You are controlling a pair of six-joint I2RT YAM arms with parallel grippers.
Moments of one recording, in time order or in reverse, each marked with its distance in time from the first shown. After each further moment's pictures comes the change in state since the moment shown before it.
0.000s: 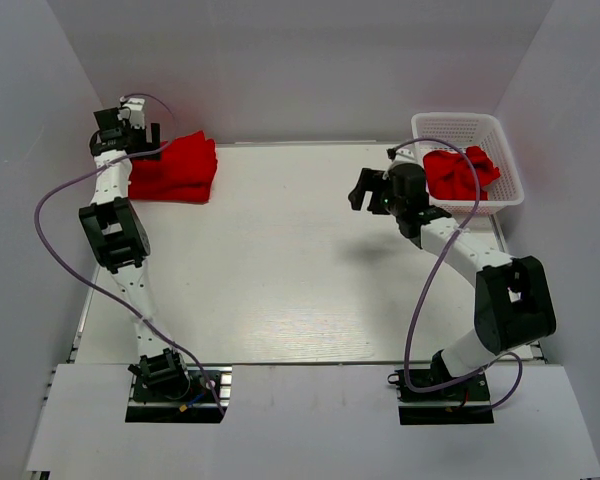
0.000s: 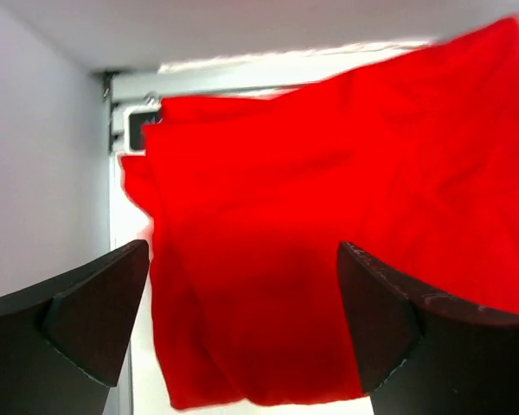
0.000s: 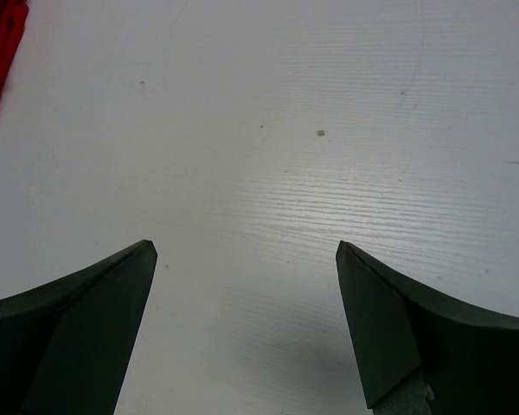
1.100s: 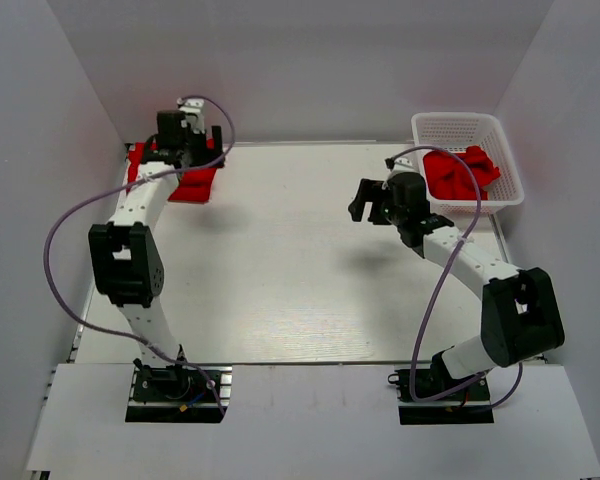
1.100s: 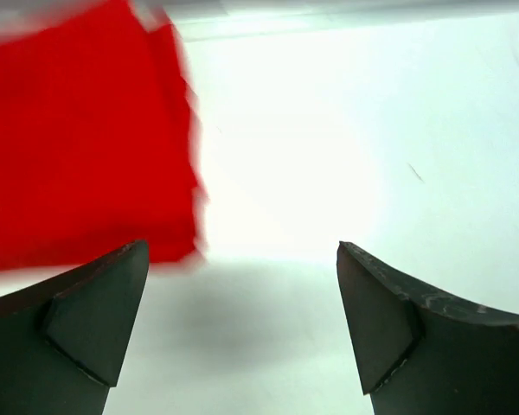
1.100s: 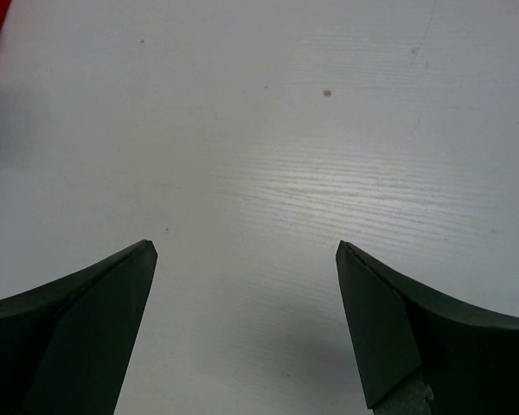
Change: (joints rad) left arm -0.282 -0.429 -0.463 0.055 -0.107 -0.253; right arm 0.024 -0.063 -0.054 -0.037 0.004 -0.010
